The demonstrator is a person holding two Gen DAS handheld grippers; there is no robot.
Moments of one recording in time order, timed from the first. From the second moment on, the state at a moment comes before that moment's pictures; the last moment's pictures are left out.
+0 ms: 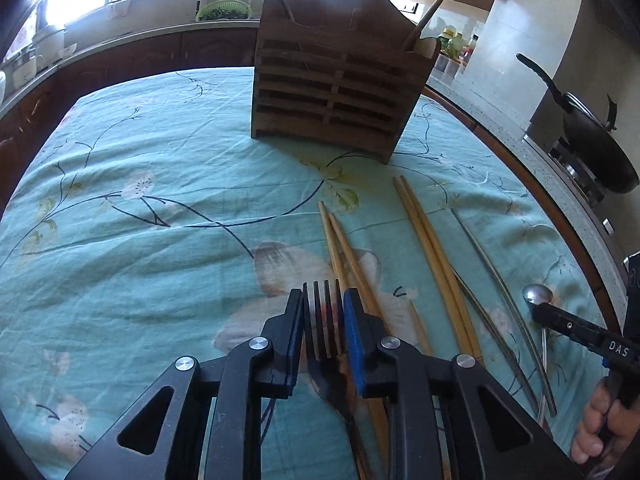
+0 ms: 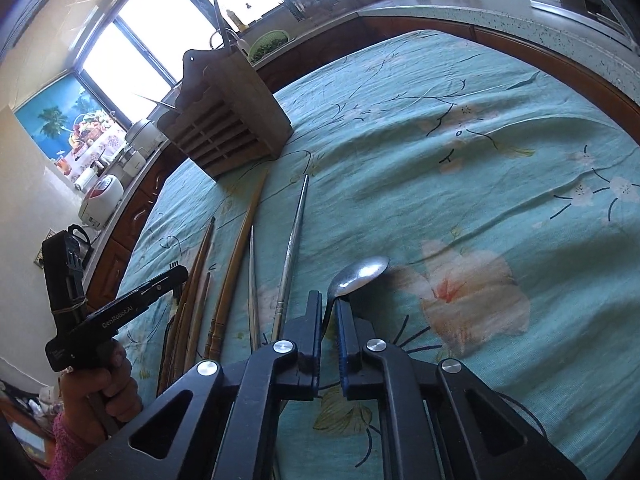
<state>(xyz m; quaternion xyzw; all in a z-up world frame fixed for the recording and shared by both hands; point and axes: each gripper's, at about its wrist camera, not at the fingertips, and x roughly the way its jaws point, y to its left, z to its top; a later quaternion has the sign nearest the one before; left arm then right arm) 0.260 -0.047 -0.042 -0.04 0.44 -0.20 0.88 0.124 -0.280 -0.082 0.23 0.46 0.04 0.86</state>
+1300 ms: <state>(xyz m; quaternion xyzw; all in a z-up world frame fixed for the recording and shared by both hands) 0.121 0.056 0.082 -0.11 0.29 -0.20 0.93 0.107 -0.245 0.053 0.17 0.30 0.10 0.93</state>
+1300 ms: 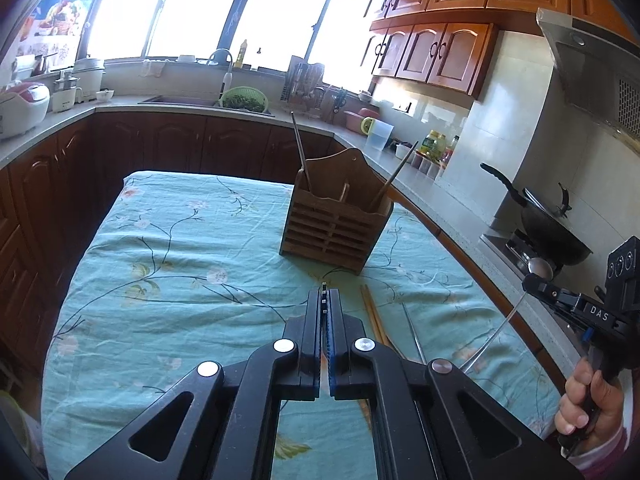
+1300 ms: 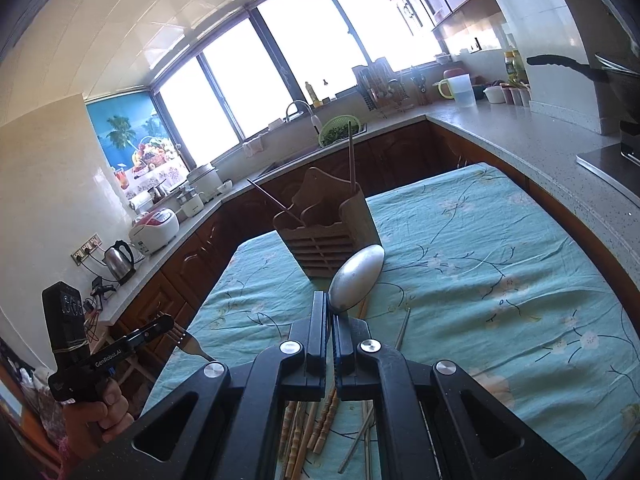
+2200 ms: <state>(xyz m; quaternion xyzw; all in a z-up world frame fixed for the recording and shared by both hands) 0.192 0.066 0.118 -0.13 0.24 -0.17 0.95 0.171 -0.240 0.071 0.13 0.26 0.09 0.95</state>
